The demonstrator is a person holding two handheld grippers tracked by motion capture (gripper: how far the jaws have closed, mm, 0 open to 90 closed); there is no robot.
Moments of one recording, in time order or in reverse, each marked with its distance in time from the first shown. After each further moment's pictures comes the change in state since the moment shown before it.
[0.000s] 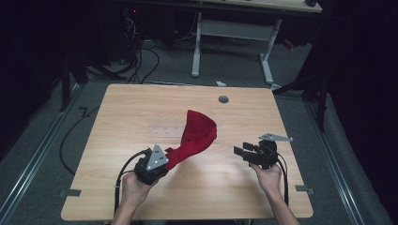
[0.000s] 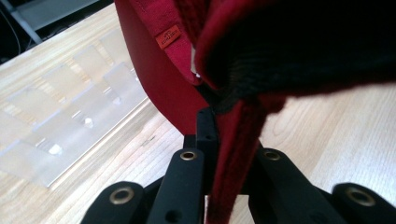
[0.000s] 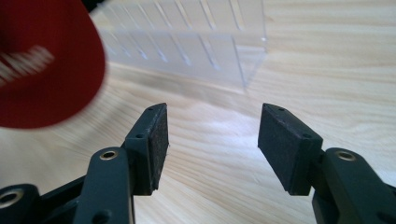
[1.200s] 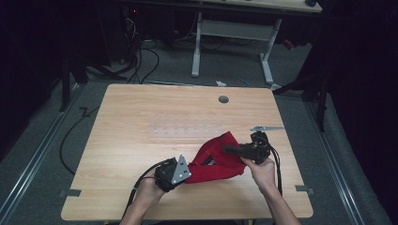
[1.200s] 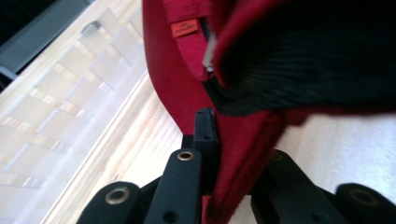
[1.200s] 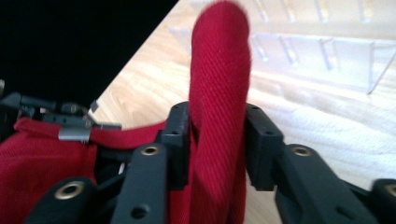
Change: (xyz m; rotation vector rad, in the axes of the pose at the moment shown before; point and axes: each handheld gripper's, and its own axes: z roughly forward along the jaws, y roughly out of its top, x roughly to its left) left arm -0.043 -0.029 0.024 0.112 -0.134 0.246; right arm 0.033 0.040 -0.004 0.090 0.321 0.095
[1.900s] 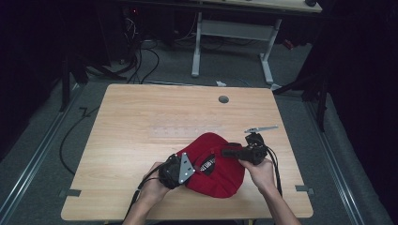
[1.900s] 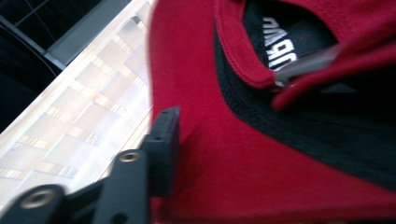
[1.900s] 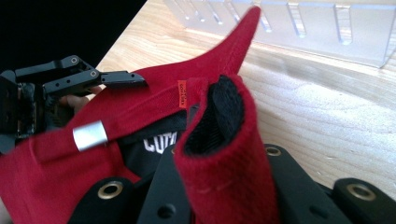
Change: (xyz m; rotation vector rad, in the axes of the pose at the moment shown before) left arm 0.008 -0.008 0.020 -0.077 0.158 0.046; right arm 0.003 -0.002 0.011 0.126 -0.021 -0.002
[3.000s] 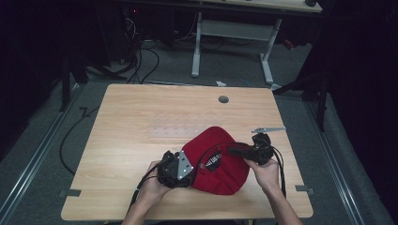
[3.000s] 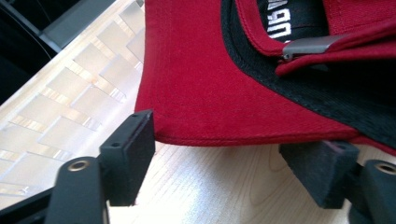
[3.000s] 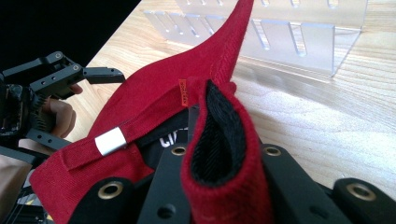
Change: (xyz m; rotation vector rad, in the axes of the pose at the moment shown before) left arm 0.004 -0.001 0.004 0.028 0.035 -0.049; right arm -0.007 -0.005 -0.015 -0.060 -0.073 -0.014
